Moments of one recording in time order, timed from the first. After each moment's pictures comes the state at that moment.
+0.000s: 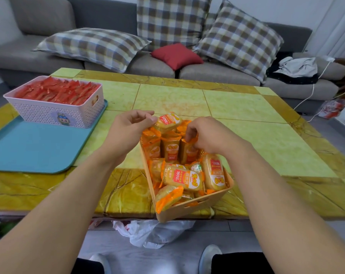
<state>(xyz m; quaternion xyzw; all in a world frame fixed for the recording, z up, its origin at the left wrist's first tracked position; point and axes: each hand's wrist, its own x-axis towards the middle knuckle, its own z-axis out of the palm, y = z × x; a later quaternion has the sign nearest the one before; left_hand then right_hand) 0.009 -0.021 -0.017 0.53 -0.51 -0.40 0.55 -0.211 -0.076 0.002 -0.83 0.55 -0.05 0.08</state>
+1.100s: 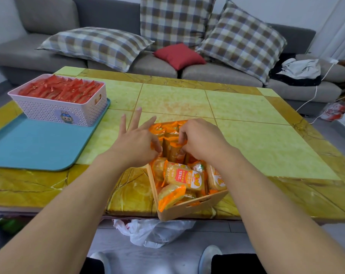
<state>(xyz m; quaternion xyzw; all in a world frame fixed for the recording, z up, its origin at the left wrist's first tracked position) 0.001 -0.012 -0.021 0.66 -0.75 -0.05 0.07 -0.178 -0.041 0.010 -0.82 0.57 -0.06 0.01</state>
